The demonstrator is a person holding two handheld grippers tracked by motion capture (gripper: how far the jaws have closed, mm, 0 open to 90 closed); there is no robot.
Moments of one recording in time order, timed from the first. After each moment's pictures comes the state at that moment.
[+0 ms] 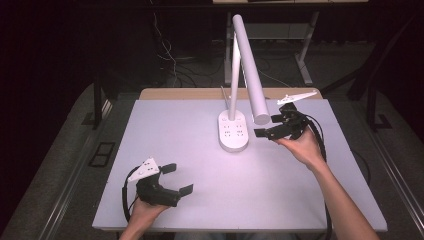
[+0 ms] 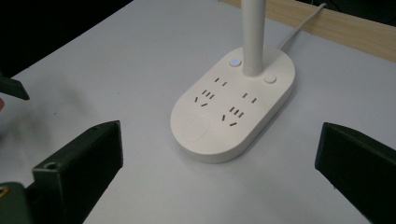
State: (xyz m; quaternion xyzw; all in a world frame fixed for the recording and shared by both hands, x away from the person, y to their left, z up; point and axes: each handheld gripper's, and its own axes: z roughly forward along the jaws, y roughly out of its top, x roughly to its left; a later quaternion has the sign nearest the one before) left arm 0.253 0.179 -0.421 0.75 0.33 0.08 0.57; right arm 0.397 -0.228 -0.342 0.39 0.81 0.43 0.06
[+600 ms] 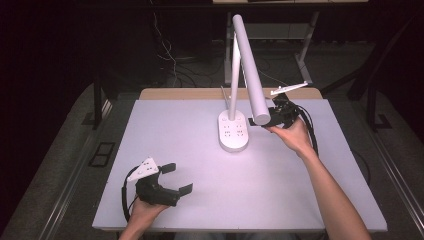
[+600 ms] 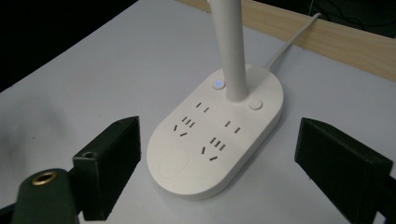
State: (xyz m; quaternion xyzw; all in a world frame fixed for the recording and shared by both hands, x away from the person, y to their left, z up) left arm 0.253 0.180 -0.421 0.75 0.34 0.08 0.57; right arm 0.438 -0.219 -0.349 0.40 0.81 0.43 0.05
